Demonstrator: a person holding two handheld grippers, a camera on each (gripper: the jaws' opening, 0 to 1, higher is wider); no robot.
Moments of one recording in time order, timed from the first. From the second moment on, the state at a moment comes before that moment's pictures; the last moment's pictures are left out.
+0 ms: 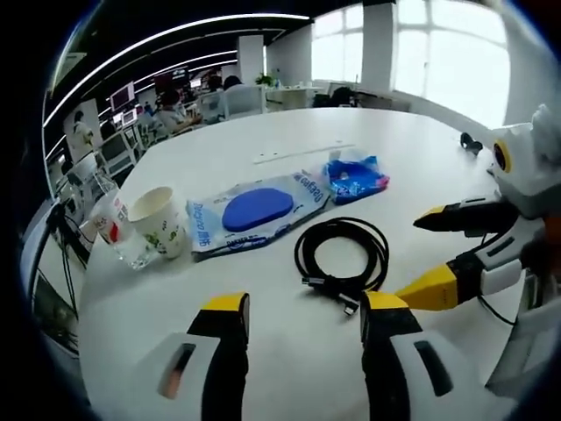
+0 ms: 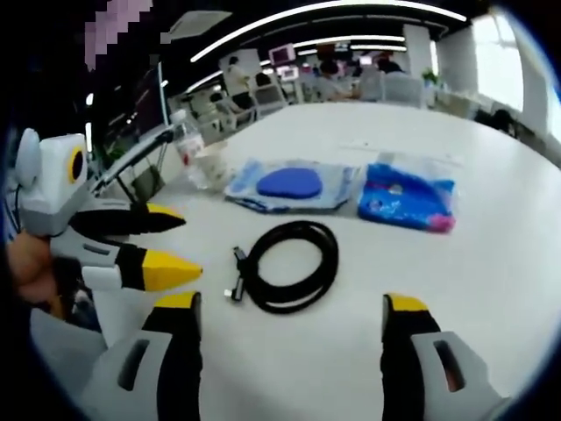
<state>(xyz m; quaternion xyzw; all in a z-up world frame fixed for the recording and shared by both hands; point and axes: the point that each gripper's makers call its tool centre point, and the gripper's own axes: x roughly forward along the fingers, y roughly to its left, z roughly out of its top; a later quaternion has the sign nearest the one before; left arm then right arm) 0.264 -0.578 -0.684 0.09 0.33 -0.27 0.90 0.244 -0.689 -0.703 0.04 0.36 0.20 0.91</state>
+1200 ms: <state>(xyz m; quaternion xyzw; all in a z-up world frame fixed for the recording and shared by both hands) 0.212 -0.556 -0.678 0.10 0.29 -0.28 0.91 0.201 -0.696 -0.684 0.07 0.31 0.22 0.92</state>
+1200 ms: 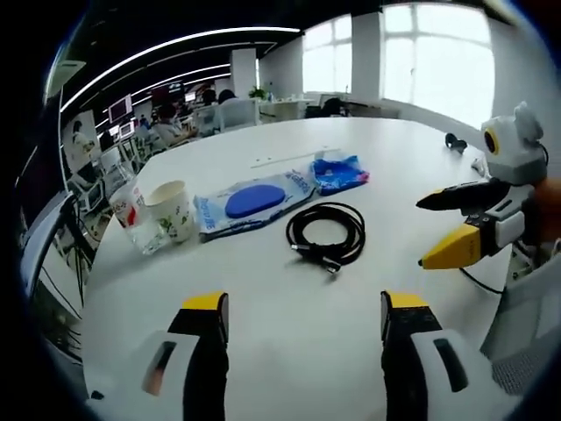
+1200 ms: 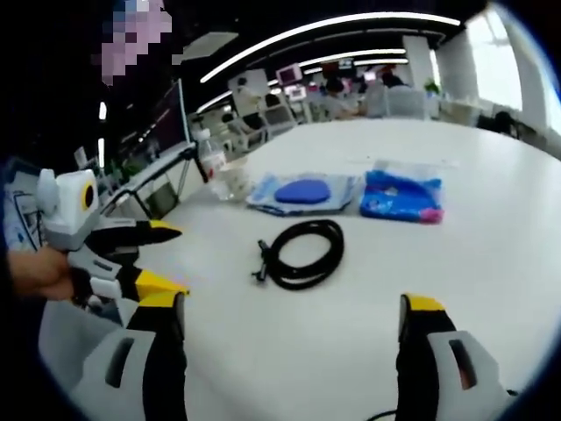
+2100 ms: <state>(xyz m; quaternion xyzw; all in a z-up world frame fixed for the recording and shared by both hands) 0.184 -0.543 -0.669 0.10 0.27 -0.29 0.91 0.166 -0.695 -0.678 0.07 0.31 0.25 0.92</state>
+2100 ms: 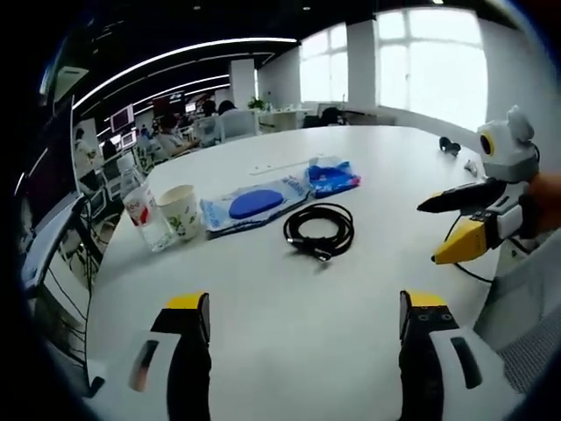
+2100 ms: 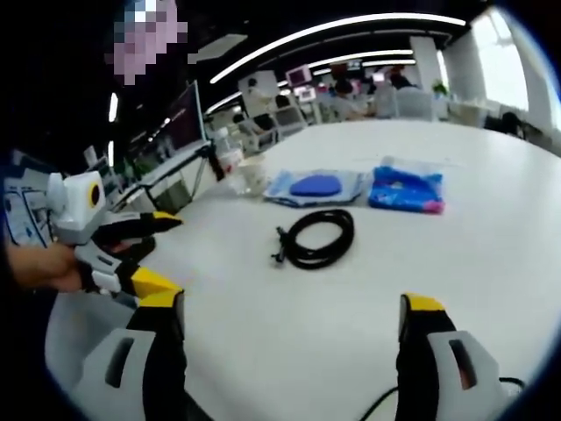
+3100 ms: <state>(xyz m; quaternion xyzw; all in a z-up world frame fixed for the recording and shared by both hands) 0.151 -0.529 -0.660 0.09 0.25 -0.29 0.92 0.131 -0.686 -0.655 0.05 0.29 0.27 0.92</state>
